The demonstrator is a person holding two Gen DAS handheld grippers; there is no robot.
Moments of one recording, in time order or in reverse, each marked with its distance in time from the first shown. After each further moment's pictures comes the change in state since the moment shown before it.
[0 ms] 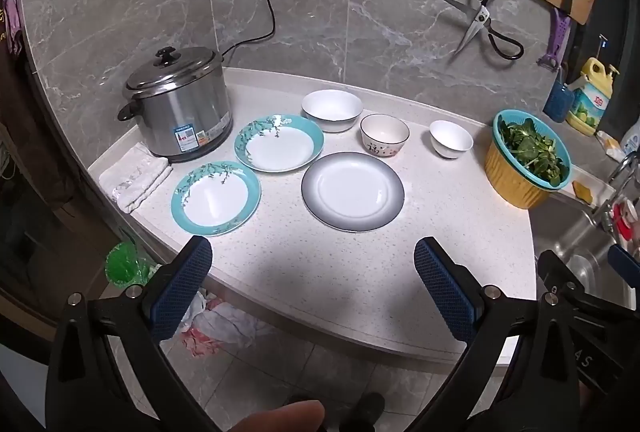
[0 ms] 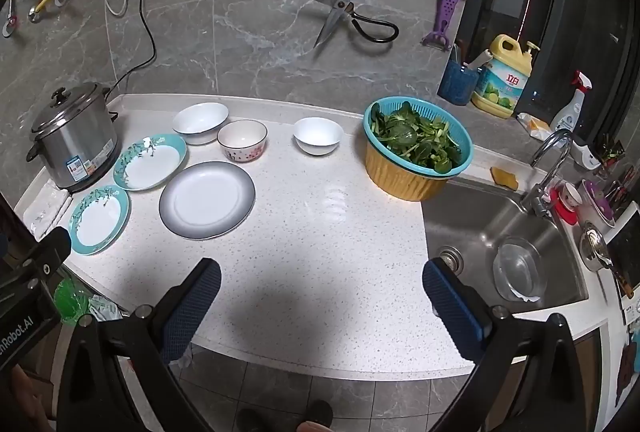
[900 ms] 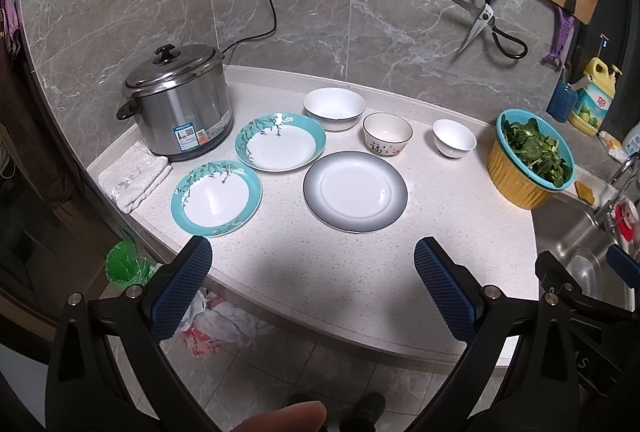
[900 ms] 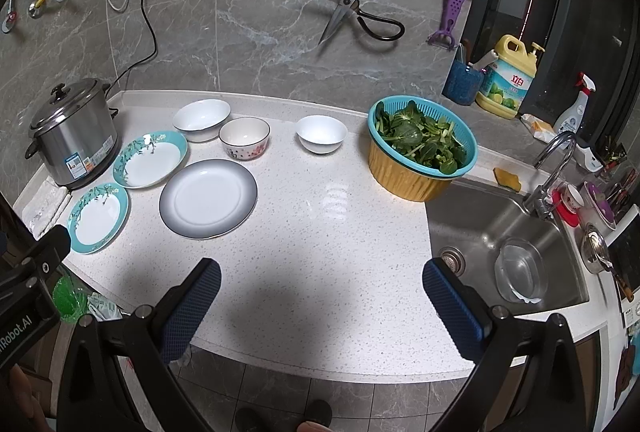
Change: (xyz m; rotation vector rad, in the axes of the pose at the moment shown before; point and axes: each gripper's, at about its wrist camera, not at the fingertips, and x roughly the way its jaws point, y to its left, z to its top) left arm 0.007 0.005 -0.003 -0.008 0.015 -0.008; right arm 0.006 0.005 0.003 -0.010 0.005 -0.012
